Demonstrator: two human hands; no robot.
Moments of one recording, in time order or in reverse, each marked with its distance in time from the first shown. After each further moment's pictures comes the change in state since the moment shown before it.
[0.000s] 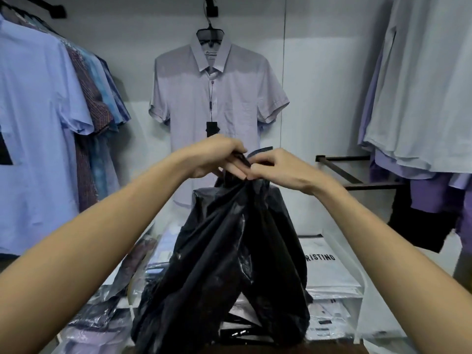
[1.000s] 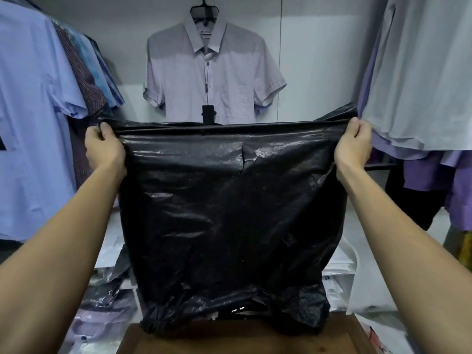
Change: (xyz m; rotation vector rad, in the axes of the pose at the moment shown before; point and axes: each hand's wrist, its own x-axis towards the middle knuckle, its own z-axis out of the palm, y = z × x) left_hand -0.011 -0.155 -0.105 -0.211 1.398 -0.099; right_hand -0.012 0.111 -0.045 0.257 1.176 0.381
